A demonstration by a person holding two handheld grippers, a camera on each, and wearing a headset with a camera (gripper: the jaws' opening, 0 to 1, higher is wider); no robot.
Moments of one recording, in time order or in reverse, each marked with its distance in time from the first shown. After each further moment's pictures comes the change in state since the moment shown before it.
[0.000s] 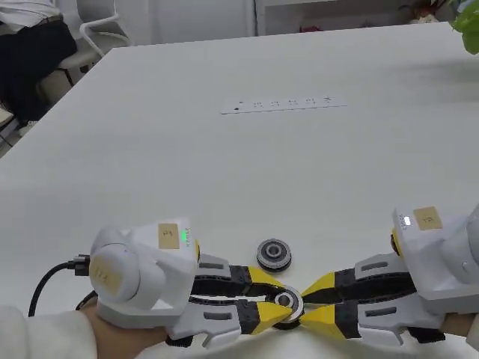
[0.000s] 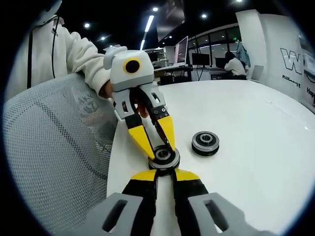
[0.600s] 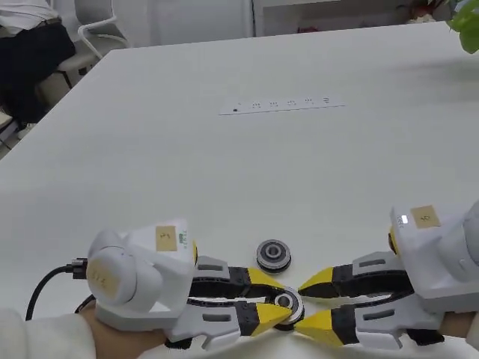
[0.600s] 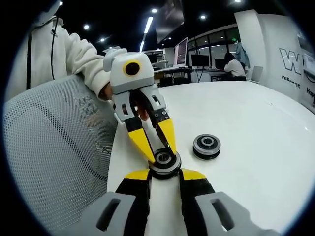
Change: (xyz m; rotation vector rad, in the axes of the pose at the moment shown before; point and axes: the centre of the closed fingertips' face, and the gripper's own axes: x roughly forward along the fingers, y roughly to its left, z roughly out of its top) left arm -0.001 -0.001 -0.001 -0.002 -0.010 -0.005; right arm 0.006 0.001 0.005 -0.023 -0.012 0.002
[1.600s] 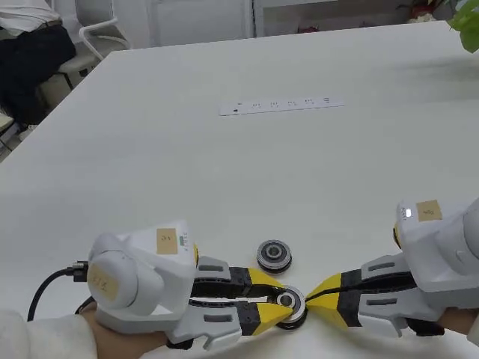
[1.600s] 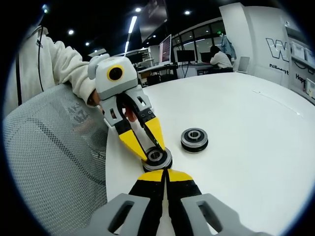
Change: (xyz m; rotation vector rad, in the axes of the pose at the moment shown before) left arm 0.000 0.001 0.000 0.017 0.000 0.012; right arm -0.014 -0.012 -0.003 0.161 0.007 -0.095
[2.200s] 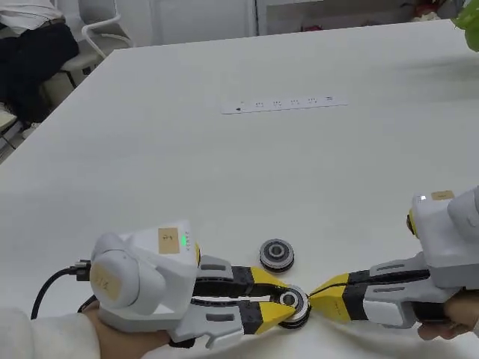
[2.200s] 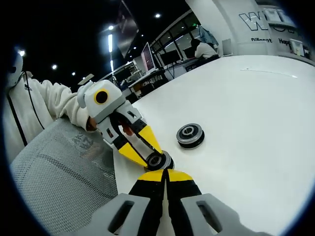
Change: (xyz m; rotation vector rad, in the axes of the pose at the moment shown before) left arm 0.000 -0.001 0.000 0.000 -0.007 -0.005; right arm -0.001 0.003 0.003 0.262 -0.044 0.046
